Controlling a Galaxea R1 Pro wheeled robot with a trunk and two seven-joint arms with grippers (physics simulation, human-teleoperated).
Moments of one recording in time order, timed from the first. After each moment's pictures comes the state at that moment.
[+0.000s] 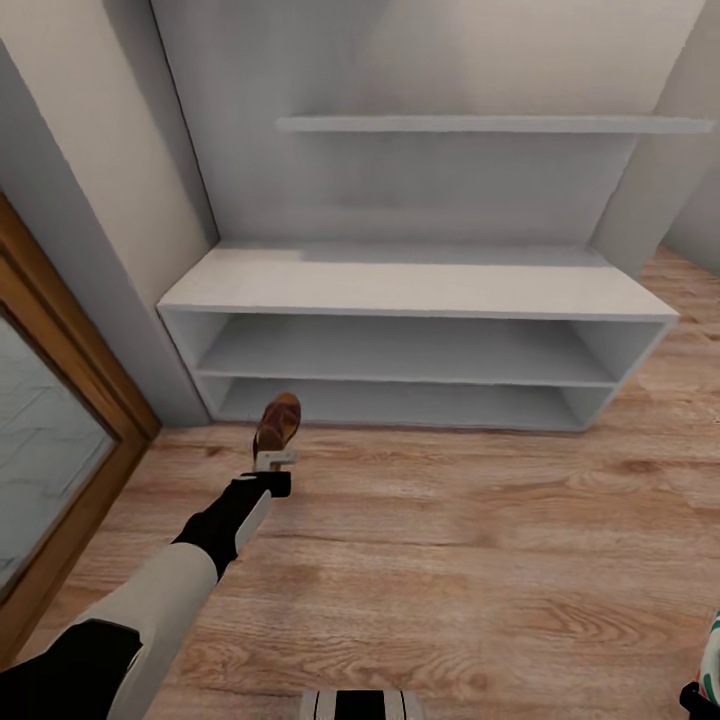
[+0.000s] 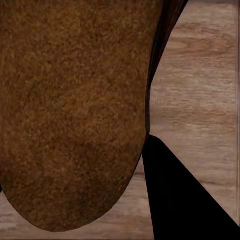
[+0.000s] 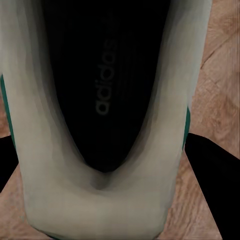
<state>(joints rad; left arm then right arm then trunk) -0.88 -0.05 -0.18 -0.50 0.20 0.36 0.21 -0.41 -0.36 -0.46 -0.10 -0.15 -0.51 -0.26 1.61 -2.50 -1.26</state>
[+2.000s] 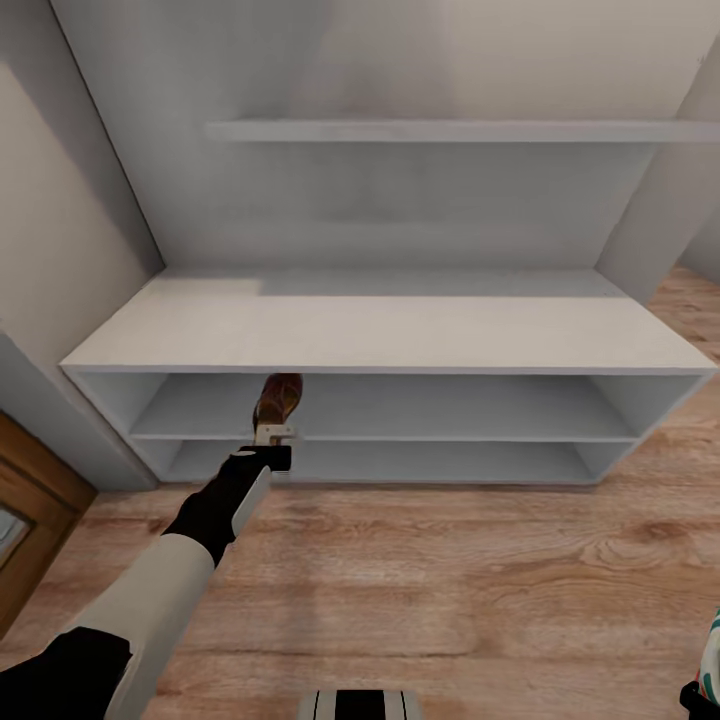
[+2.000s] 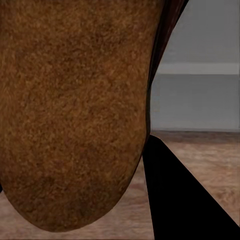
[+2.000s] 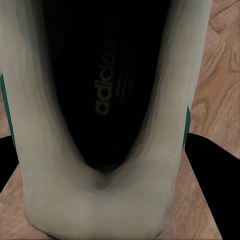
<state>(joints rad) -0.88 -0.04 -0.19 -0.71 0.19 0.46 0.22 -0.41 -0.36 -0.46 -0.10 -0.14 -0.52 -0.26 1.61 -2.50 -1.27</state>
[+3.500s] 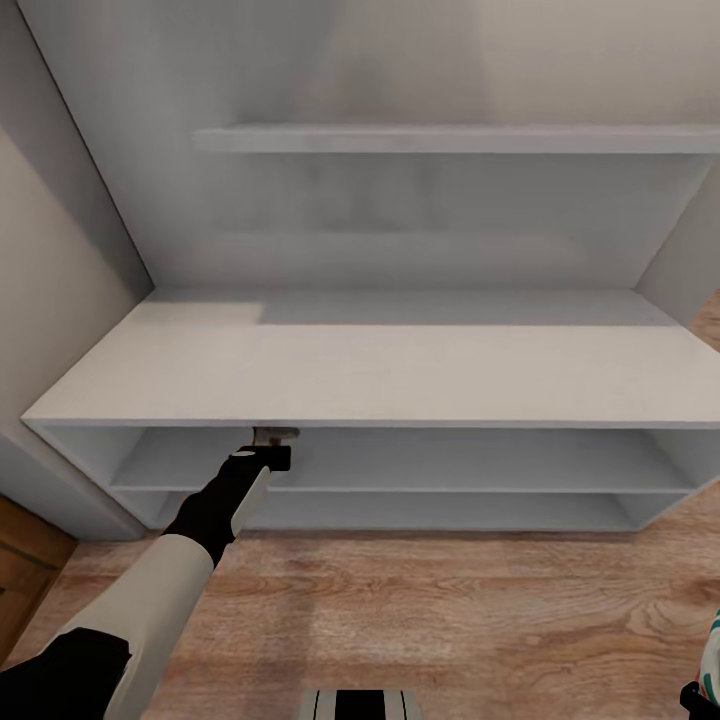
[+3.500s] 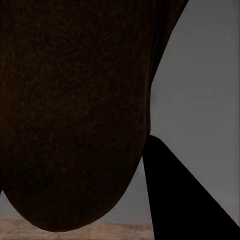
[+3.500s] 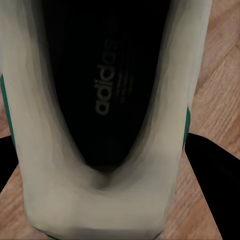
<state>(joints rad) -0.88 -0.04 -0.19 -0.71 0.19 0.46 0.22 -0.41 -0.36 -0.46 -0.10 -0.14 -0.52 -0.26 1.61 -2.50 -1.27</state>
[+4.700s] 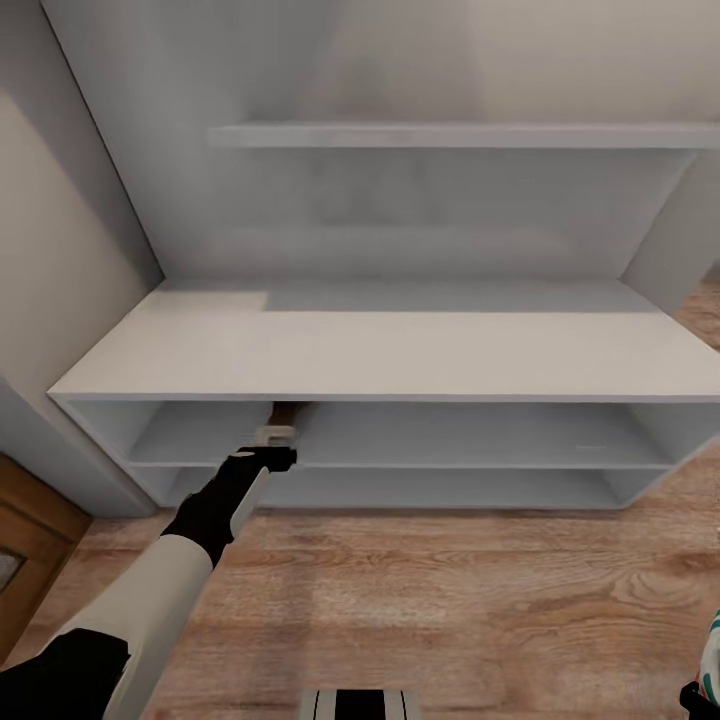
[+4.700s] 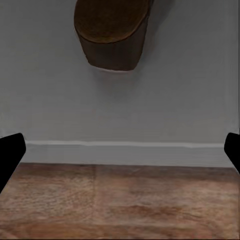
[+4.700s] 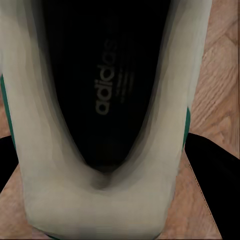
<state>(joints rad) -0.88 -0.04 -0.19 -0.71 0.18 0.46 0.22 -0.41 -0.36 -0.46 -0.10 -0.14 -0.52 -0.26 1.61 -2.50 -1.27</state>
